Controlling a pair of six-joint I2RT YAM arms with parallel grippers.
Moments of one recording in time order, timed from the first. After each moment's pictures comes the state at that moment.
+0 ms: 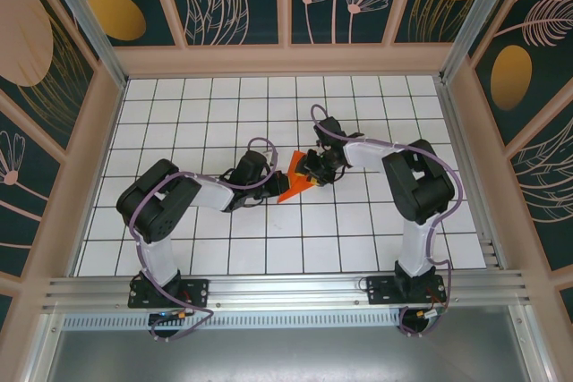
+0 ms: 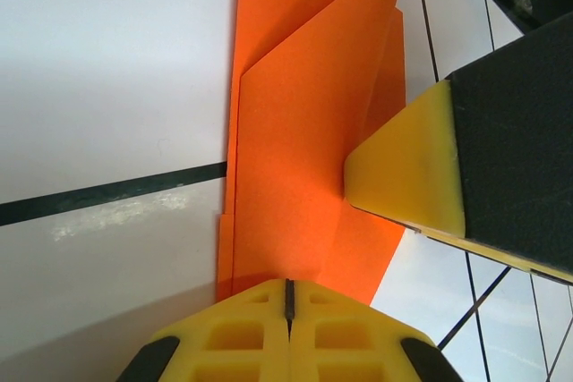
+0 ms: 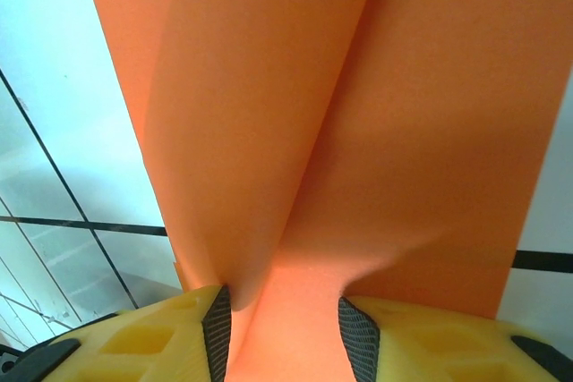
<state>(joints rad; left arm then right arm) -0.67 1.86 0.73 0.44 0.30 -0.80 0.52 1.95 1.15 -0.41 -0.41 0.86</state>
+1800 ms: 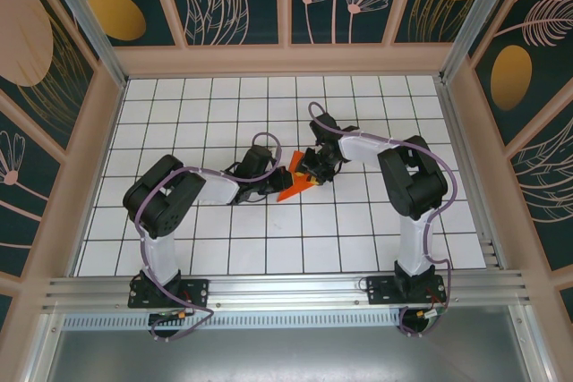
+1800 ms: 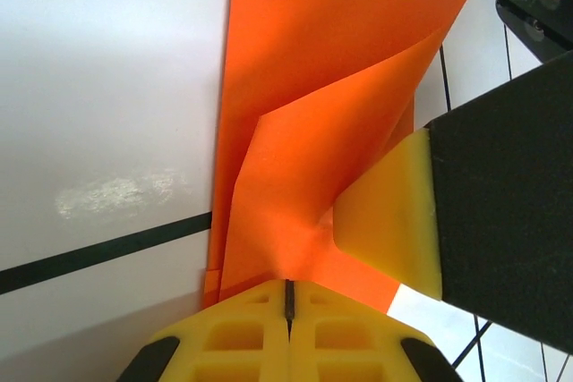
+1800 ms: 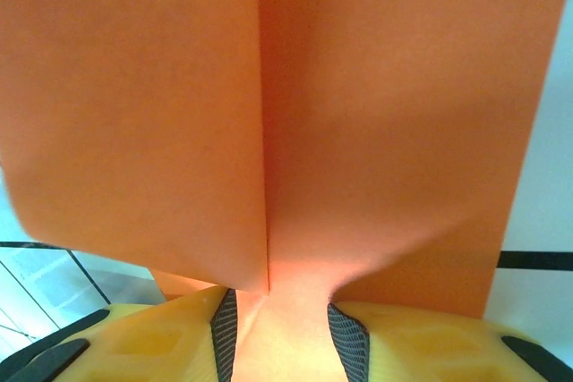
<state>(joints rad) -0.67 1.91 0.83 0.35 0.31 -0.81 0.52 2.01 1.25 -0.55 -0.38 0.89</state>
